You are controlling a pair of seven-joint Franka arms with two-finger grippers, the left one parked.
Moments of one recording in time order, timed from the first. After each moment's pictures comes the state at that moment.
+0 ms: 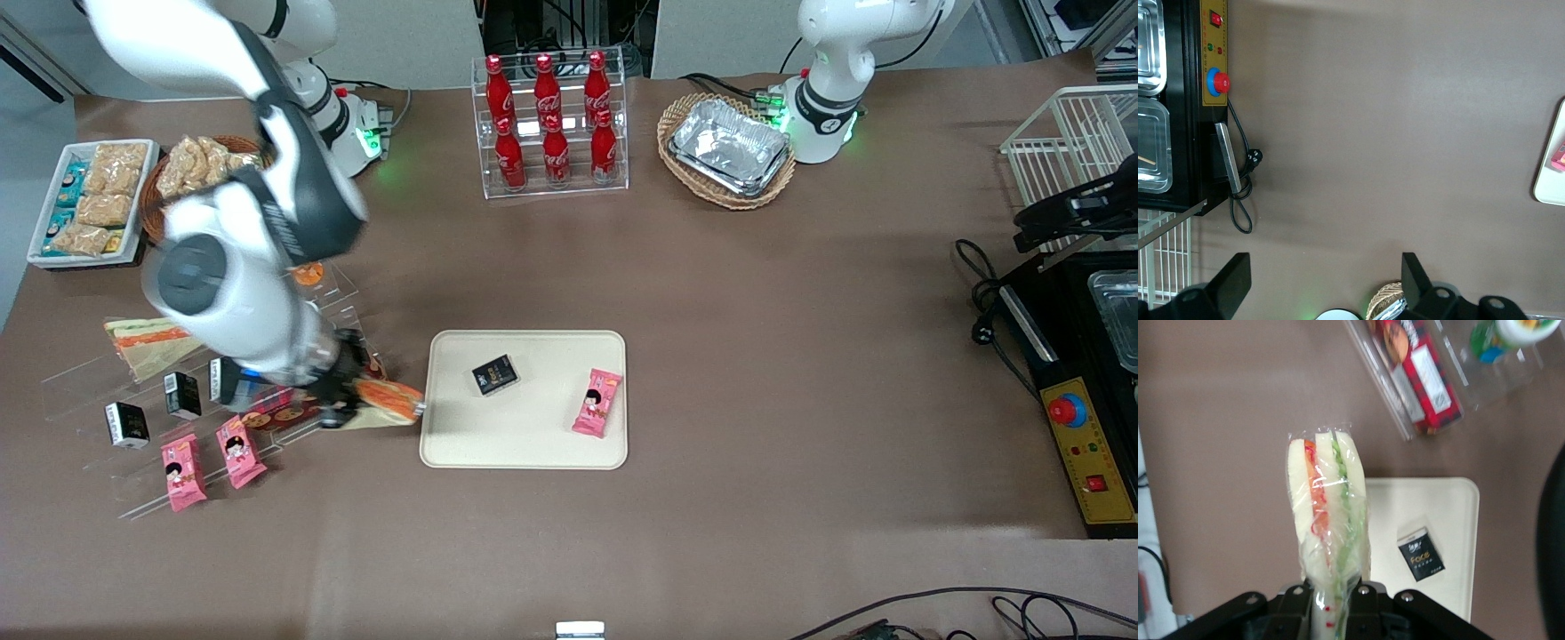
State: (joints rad) arm 0.32 0.40 0.04 -1.47 0.00 1.94 1.99
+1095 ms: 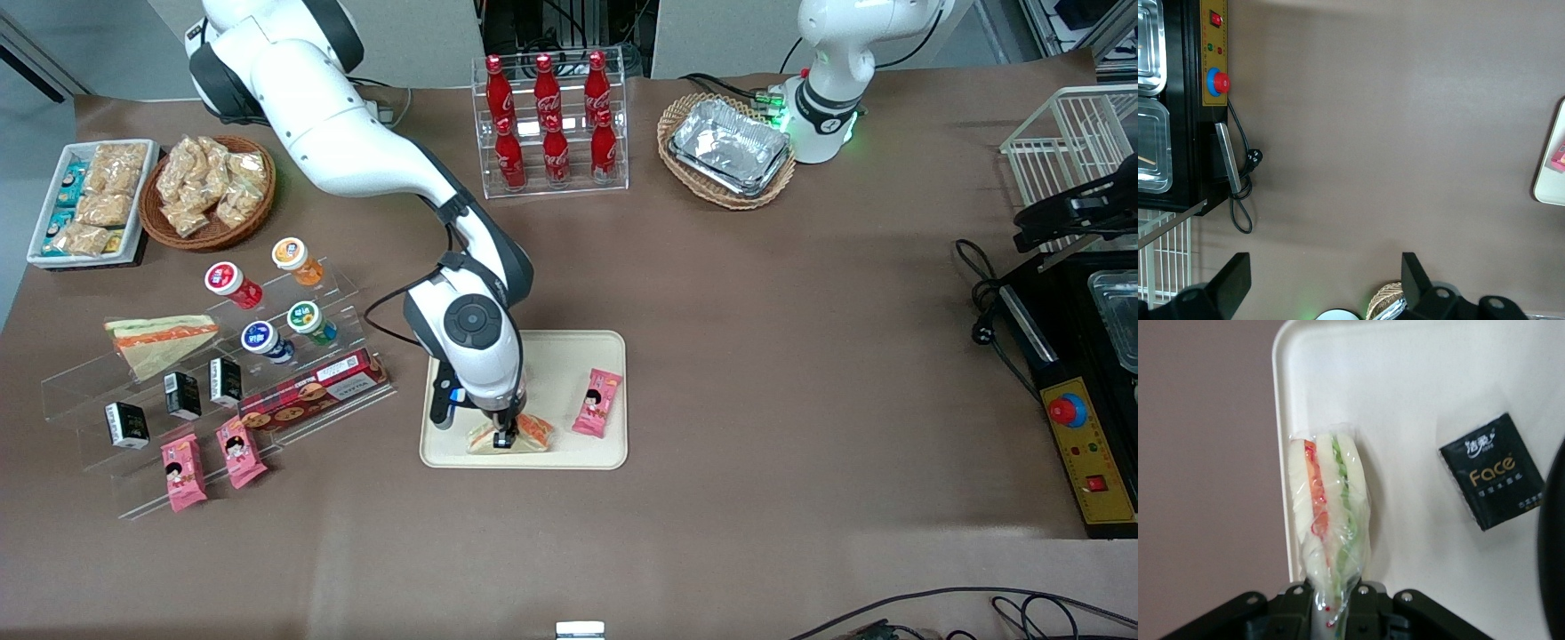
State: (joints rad) arm 0.56 0.81 0.02 -1.35 -0.14 2.30 2.33
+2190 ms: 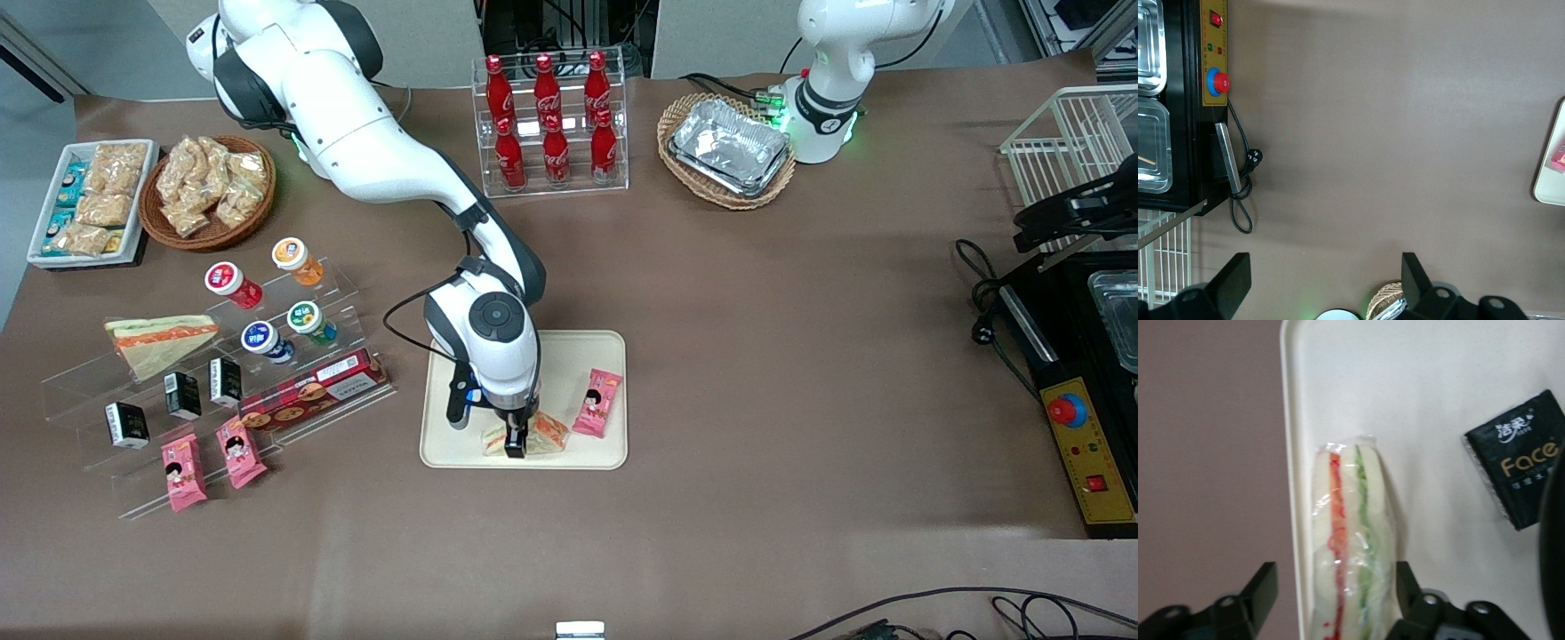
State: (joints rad) arm 0.64 0.85 -0.07 -1.33 -0.16 2.36 2.37
